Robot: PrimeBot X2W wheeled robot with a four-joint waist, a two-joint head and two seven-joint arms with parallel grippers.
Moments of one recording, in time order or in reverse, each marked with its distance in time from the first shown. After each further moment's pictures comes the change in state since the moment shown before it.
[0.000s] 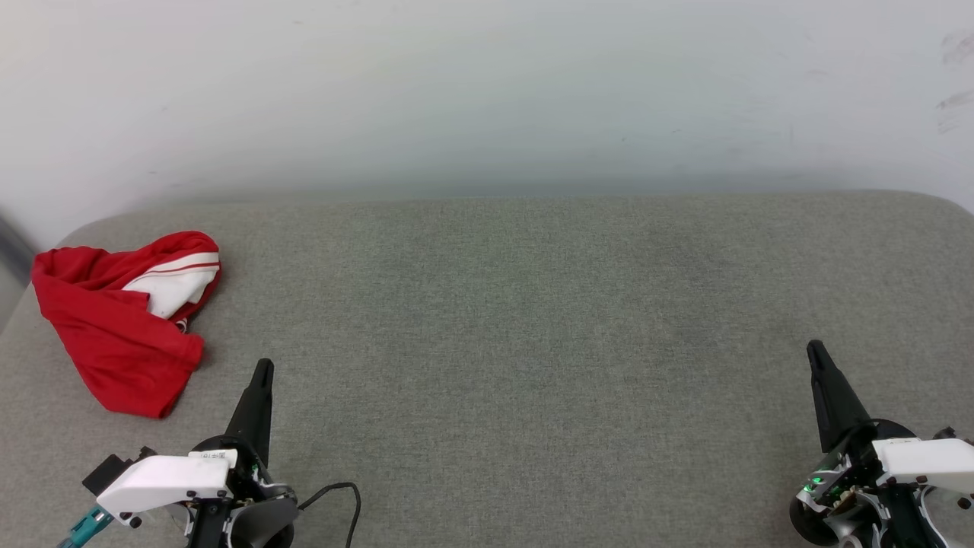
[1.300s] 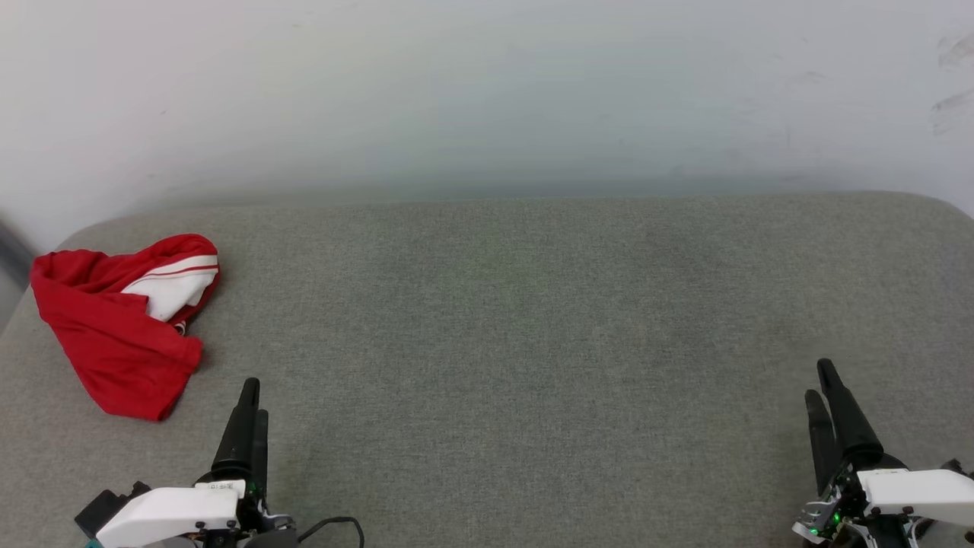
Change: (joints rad) left arm 0.062 -0.004 -0.011 -0.002 0.091 0.001 -0.083; right arm 0.067 0.002 0.027 -0.012 -0.092 0.000 -0.081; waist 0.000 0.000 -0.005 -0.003
